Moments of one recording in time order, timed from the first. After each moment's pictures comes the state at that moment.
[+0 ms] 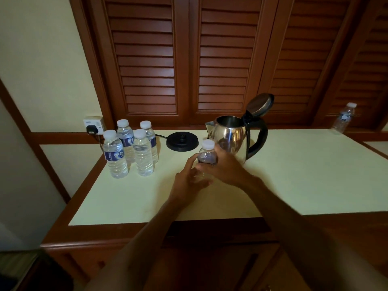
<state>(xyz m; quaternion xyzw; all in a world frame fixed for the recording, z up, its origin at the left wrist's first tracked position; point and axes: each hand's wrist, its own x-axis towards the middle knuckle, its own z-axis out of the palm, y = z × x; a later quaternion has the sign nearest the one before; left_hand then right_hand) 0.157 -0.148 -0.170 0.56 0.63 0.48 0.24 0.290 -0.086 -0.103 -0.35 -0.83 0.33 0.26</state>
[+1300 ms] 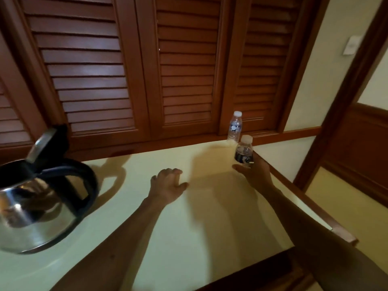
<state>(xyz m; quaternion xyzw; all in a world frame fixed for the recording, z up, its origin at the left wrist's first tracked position) 0.461 0.179 -0.171 0.68 0.71 0.18 0.07 0.737 0.235 -0.144 -0.60 -0.64 0.25 0.40</state>
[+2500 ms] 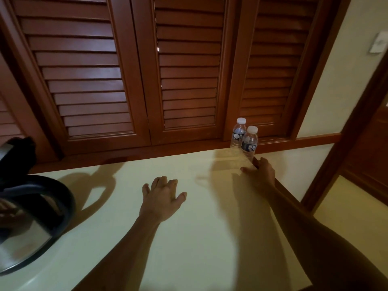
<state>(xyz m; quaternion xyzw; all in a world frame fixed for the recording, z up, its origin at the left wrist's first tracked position) 0.478 0.193 -0.177 0.66 0.73 0.14 0.03 0.765 0.327 -0.159 -0.64 -0.58 0.29 0.42</state>
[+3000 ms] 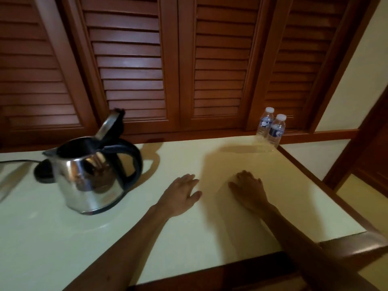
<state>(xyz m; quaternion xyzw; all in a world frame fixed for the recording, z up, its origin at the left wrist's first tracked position) 0.419 0.090 -0.183 0.74 0.64 0.16 0.11 0.655 0.170 -0.181 -0.58 -0.80 0.11 0.13</state>
